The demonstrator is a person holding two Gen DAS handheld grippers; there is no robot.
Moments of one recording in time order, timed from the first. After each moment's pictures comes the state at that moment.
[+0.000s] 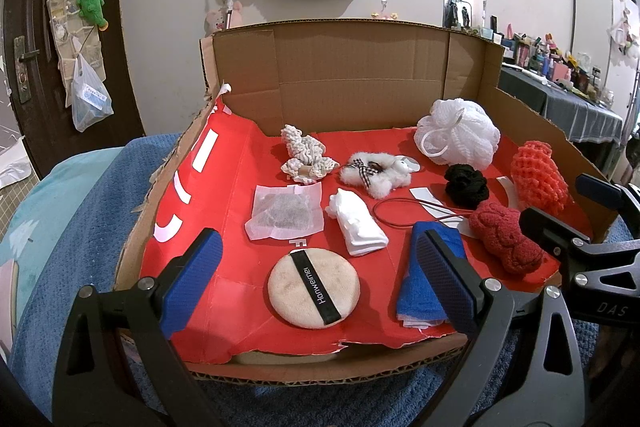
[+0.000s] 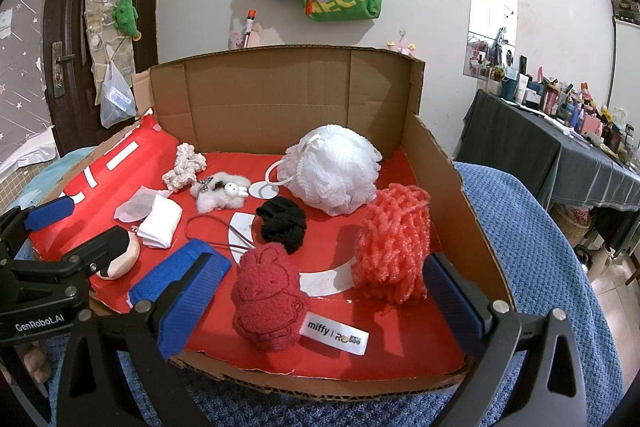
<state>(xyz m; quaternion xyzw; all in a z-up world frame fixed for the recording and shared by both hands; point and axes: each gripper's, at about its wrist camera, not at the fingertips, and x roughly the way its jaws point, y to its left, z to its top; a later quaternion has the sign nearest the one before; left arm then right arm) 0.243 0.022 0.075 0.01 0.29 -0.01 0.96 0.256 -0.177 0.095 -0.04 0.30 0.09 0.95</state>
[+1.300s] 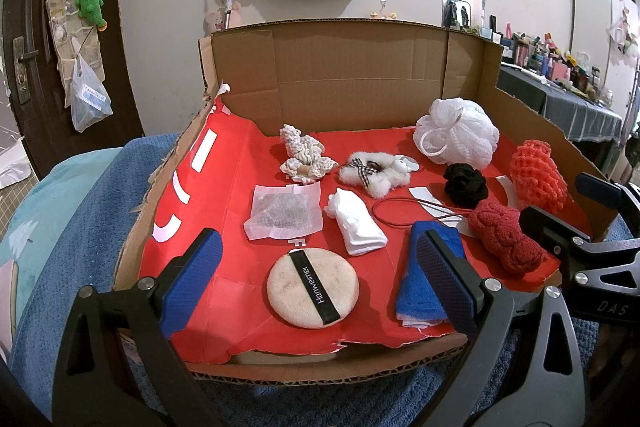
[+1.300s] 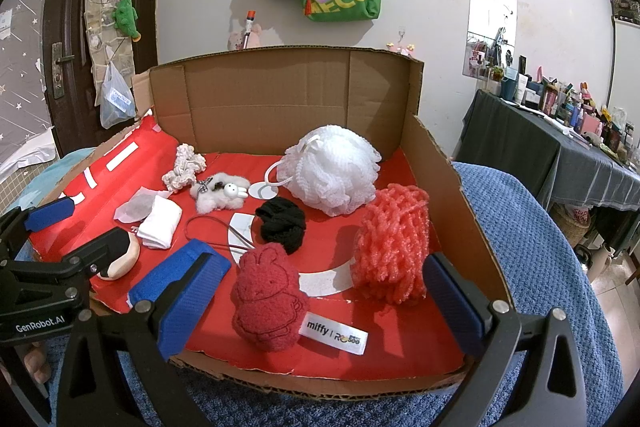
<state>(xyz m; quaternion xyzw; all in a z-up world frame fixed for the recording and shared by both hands) 0.242 0.022 0.075 0.01 0.29 -0.01 0.96 0.255 -0.177 0.094 -0.04 0.30 0.09 0.95</state>
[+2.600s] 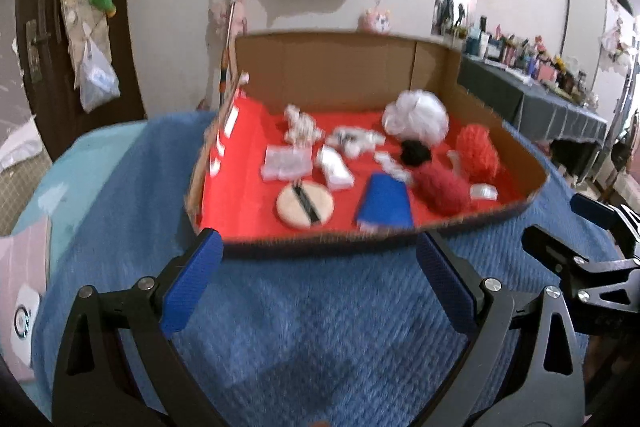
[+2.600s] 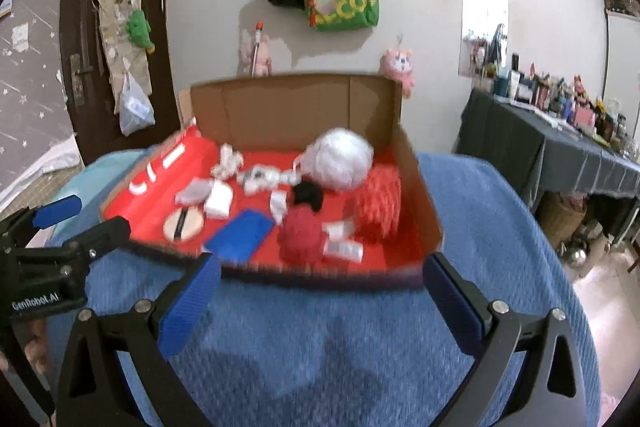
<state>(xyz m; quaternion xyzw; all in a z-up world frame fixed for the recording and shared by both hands) 0.149 0.023 0.107 -0.01 0.33 -0.01 0.95 0.161 -0.187 0.128 -0.02 0.32 0.10 0.94</state>
